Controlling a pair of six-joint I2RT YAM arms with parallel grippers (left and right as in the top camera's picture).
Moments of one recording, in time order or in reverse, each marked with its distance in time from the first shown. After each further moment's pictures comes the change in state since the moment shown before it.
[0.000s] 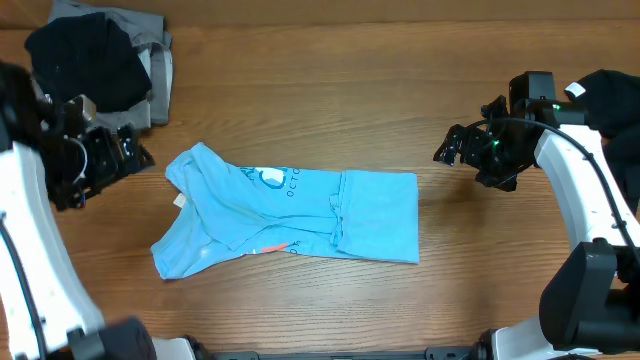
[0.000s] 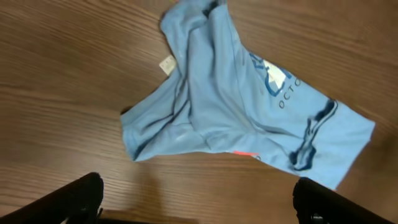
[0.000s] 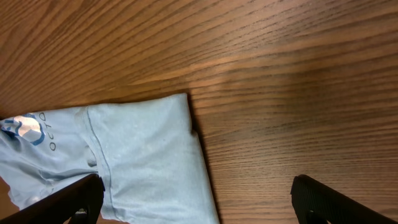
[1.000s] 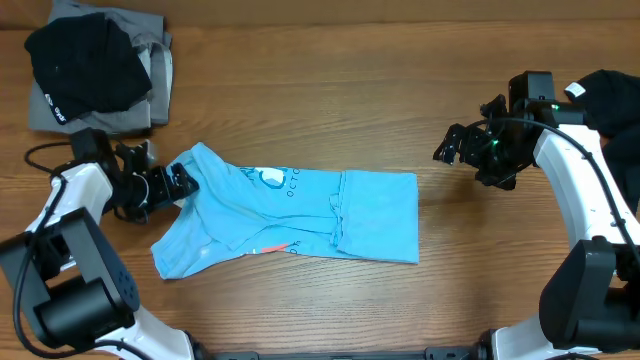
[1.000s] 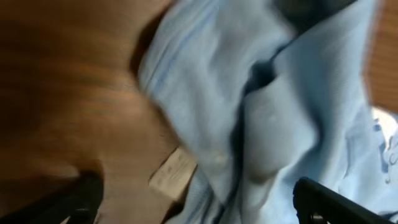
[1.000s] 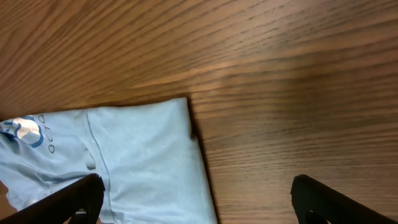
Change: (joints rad) left arm 0.000 0.260 -0.700 0.917 0.161 0.105; right arm 0.000 0.006 -0.003 0.016 0.000 -0.004
